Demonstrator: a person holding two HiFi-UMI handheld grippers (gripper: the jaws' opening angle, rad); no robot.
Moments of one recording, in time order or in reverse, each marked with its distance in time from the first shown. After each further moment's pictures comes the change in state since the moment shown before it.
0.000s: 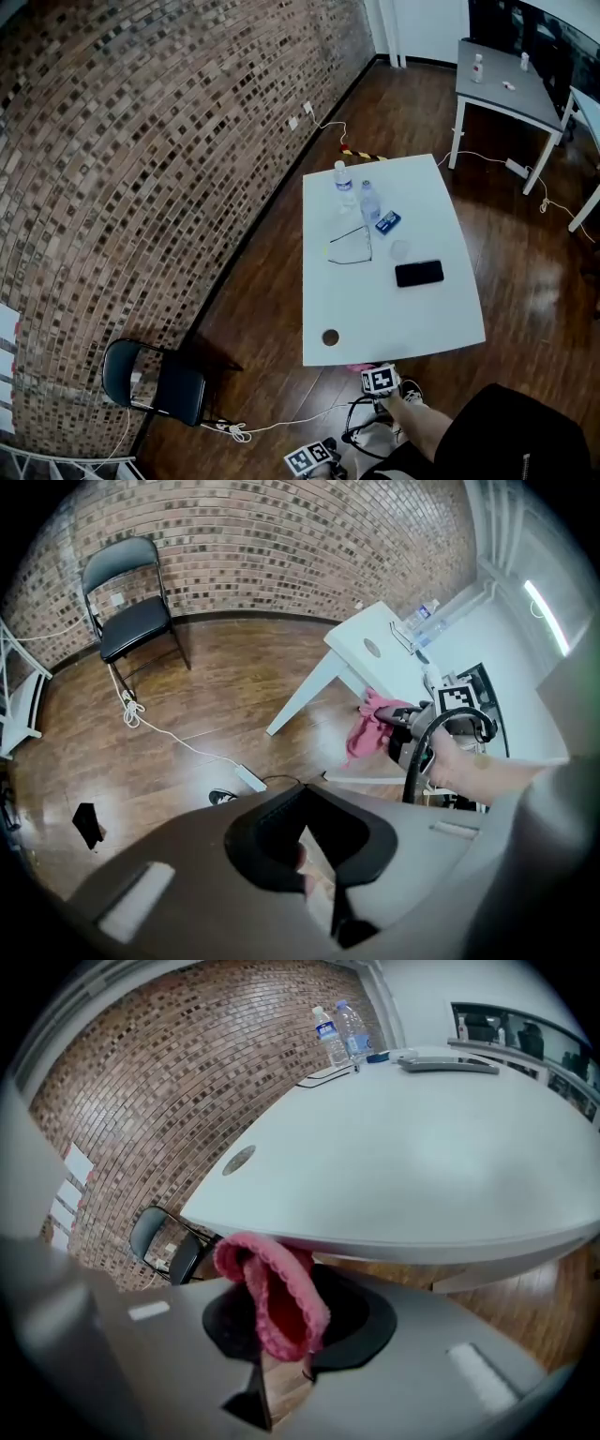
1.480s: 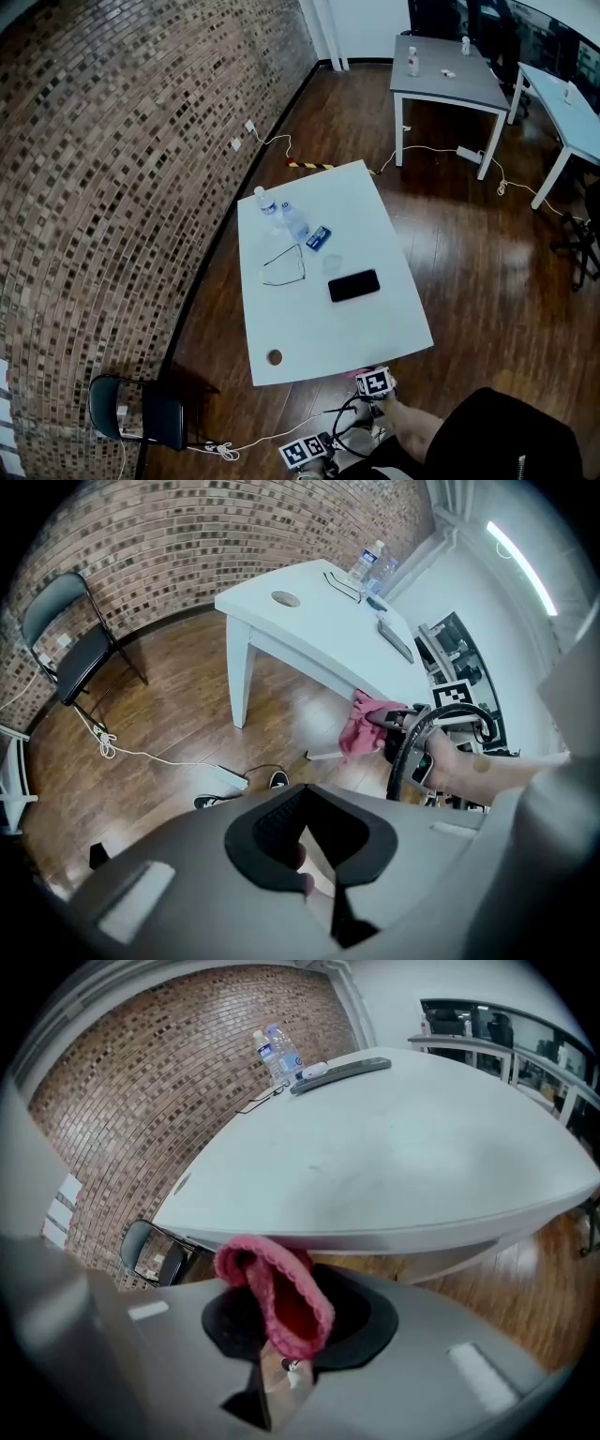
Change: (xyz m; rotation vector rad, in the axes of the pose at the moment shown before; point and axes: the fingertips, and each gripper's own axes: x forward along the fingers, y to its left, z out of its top) left arm 0.052 -0.125 -0.036 0.243 0.124 -0.012; right arm -0.070 -0.137 -0.014 0.099 -0.036 -0.020
